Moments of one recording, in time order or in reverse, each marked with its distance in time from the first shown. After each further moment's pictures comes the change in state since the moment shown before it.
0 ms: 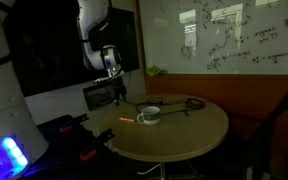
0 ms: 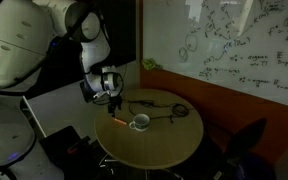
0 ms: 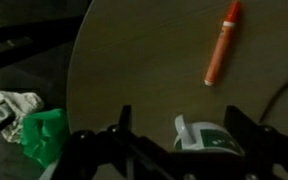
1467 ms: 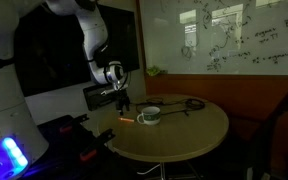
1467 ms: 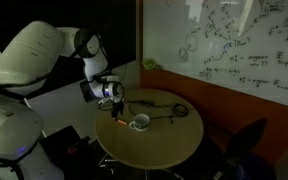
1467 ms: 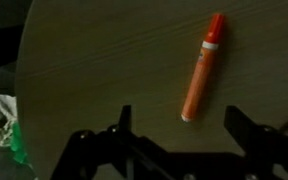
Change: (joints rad) arm 0.334 0.295 -0.273 0.306 0.322 0.021 -0.188
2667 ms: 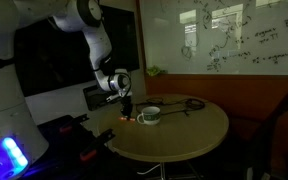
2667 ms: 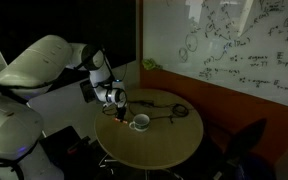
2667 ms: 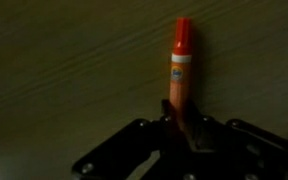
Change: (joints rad) arm 0.012 0.186 -0.026 0.198 0.183 0.040 -0.078
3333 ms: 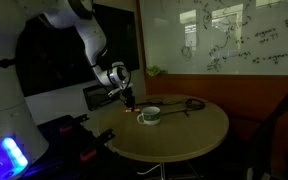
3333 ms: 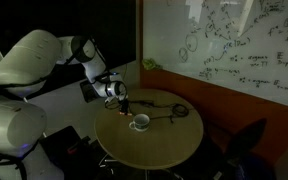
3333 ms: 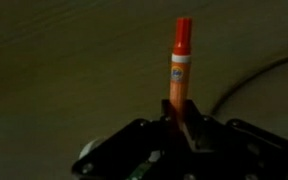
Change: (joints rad) arm 0.151 -0.071 -0.162 -0.017 -0.014 0.010 0.004
